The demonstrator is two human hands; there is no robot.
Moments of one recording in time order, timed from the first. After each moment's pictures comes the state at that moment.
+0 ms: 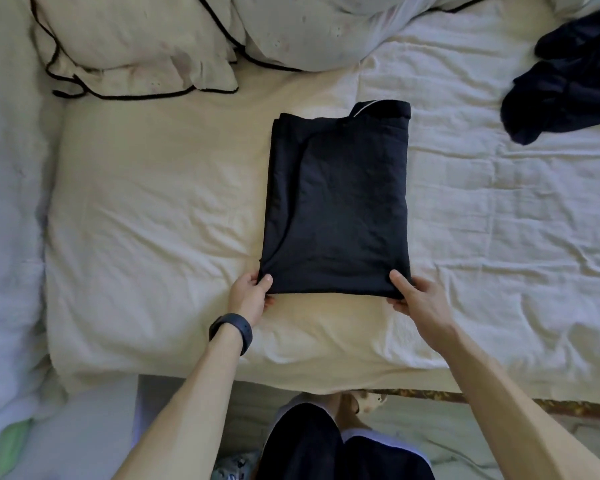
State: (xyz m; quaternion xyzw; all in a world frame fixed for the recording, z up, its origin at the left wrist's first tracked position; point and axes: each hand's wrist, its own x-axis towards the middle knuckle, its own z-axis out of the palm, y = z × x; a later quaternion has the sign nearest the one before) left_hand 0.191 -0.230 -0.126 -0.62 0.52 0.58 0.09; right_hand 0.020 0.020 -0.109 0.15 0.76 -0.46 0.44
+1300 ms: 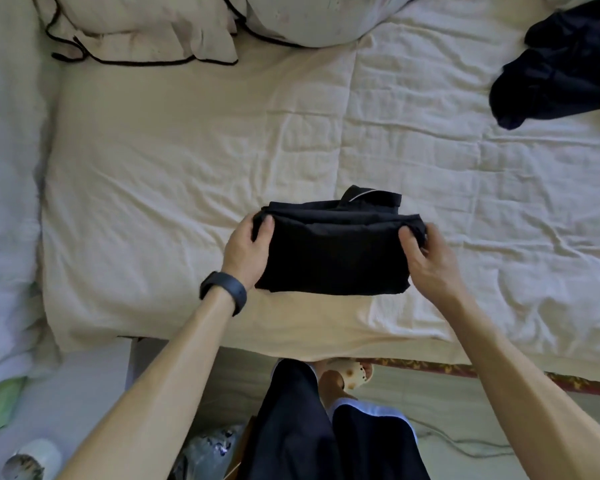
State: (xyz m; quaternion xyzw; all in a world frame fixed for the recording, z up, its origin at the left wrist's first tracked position) left_hand 0.171 -0.220 -0.053 -0.48 0.68 0.55 0.02; right_hand 0.004 0.027 -0.053 -0.06 0.86 -0.40 0.33
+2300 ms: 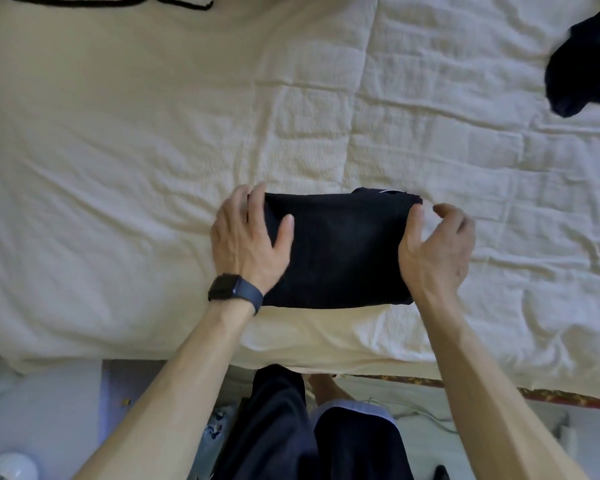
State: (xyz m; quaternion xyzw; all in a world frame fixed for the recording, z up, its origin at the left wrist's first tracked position) left_hand 0.130 -0.227 -0.129 -0.40 0.90 0.17 -0.02; right_hand -0.021 -0.035 -0.120 0.01 0.97 -0.21 0.14
